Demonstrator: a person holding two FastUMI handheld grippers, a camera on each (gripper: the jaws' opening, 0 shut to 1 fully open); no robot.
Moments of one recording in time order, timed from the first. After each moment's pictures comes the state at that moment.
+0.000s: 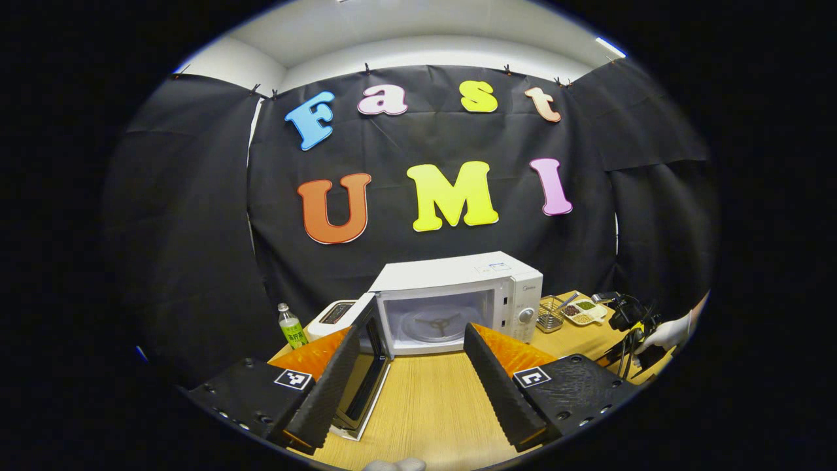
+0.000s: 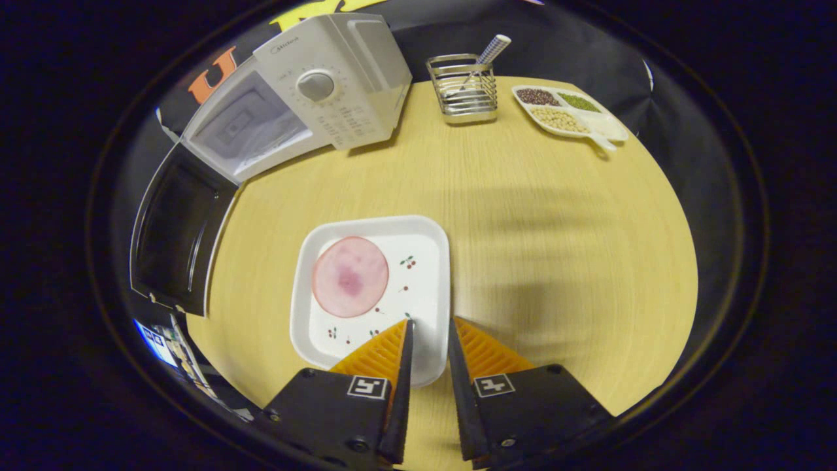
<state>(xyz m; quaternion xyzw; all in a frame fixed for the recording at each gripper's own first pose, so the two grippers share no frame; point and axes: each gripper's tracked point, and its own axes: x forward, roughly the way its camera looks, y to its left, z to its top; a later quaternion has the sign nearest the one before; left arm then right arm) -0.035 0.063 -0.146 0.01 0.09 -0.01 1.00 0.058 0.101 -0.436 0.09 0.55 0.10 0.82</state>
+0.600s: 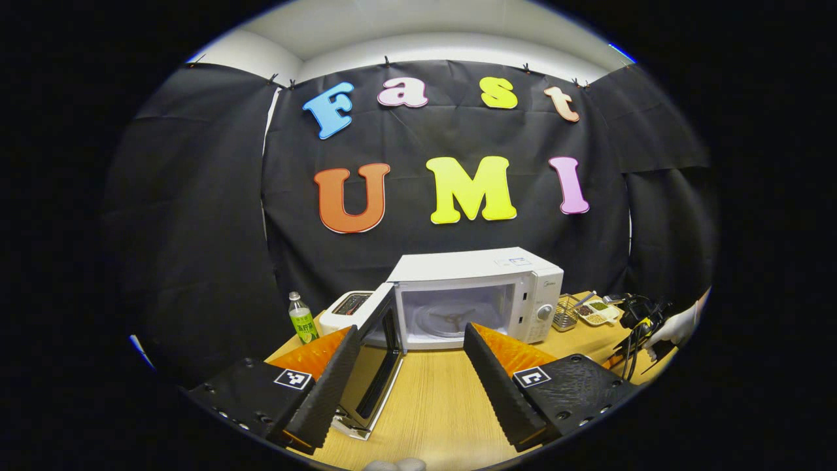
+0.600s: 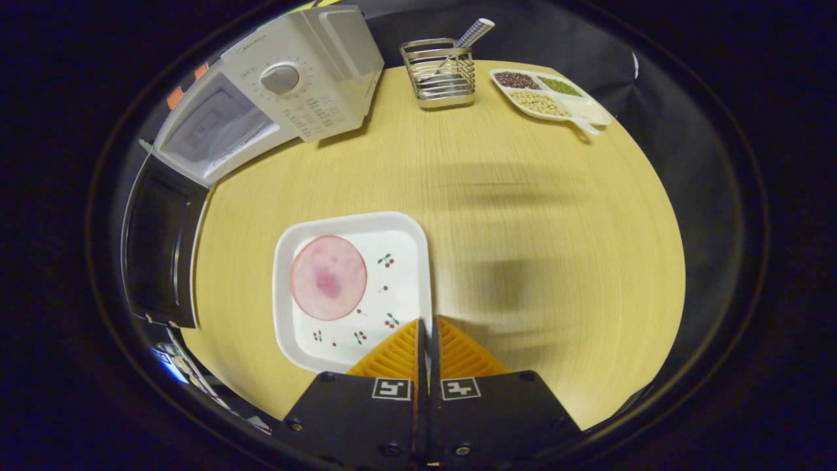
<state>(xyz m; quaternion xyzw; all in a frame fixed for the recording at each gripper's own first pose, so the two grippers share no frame) -0.028 0.095 -0.166 -0.01 0.09 0.01 1.00 0.056 0.099 -0.431 0.12 0.58 0.05 0.80</state>
